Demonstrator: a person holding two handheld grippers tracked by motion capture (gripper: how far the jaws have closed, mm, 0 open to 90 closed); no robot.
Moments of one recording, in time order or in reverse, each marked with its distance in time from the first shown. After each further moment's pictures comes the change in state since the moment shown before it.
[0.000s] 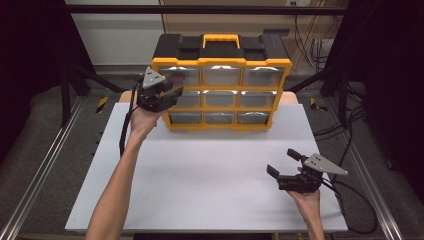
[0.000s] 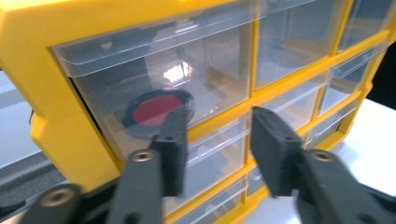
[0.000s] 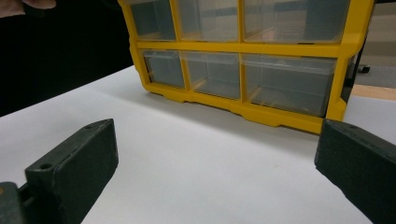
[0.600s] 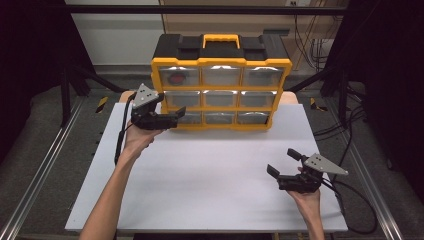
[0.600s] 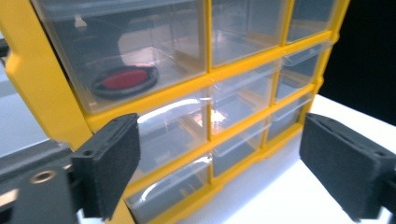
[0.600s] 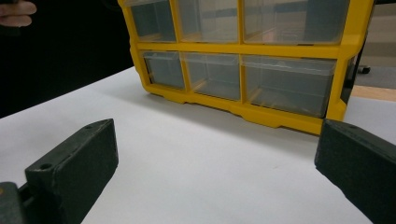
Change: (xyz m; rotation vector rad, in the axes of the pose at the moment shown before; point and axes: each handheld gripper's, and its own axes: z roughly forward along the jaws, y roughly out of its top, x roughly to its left) left arm -0.014 -0.032 -0.033 -0.044 -0.103 -0.048; right arm 0.000 0.001 -0.001 -0.007 0.000 0.005
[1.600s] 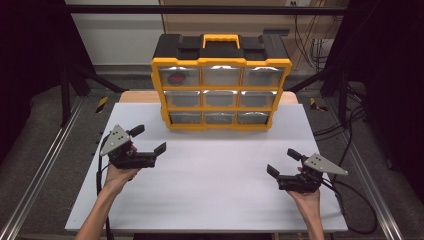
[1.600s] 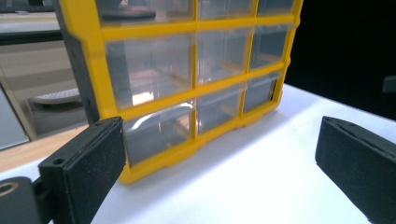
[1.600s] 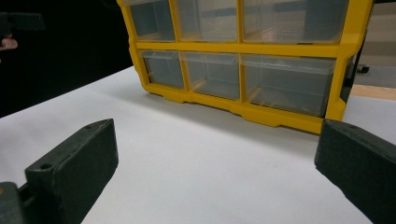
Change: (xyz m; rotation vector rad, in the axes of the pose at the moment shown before) left arm 0.003 -0.091 -0.065 -0.087 -0.045 -0.029; right arm 0.000 0.000 0.000 0.002 -0.003 0.002
